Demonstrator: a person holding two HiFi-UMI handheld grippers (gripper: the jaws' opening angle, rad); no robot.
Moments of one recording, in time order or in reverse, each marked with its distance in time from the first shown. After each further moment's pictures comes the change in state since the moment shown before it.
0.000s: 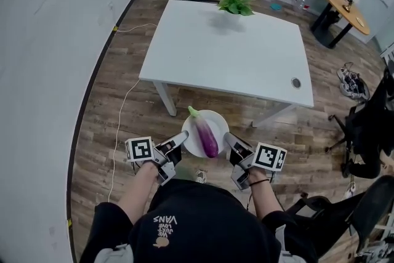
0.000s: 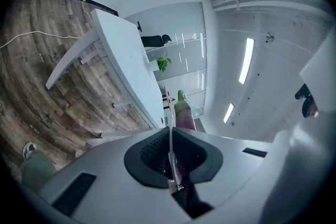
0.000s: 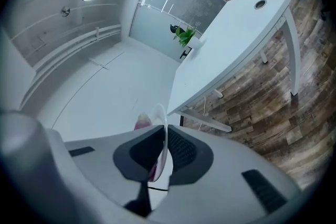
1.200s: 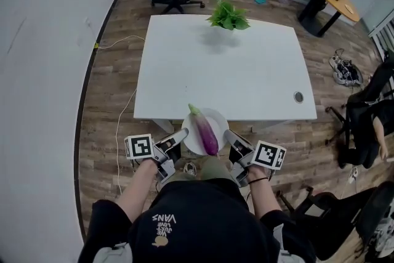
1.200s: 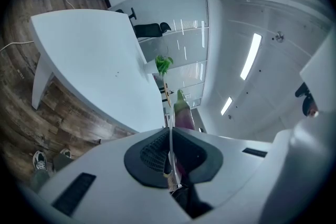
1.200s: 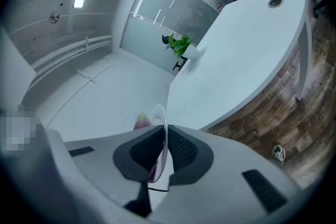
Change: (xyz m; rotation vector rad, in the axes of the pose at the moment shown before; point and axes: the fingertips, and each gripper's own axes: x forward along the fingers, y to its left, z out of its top) left arm 0.070 0.029 0.159 0.027 0.153 -0.019; right arm 0.112 -0.007 0.111 0.058 -0.134 -0.060
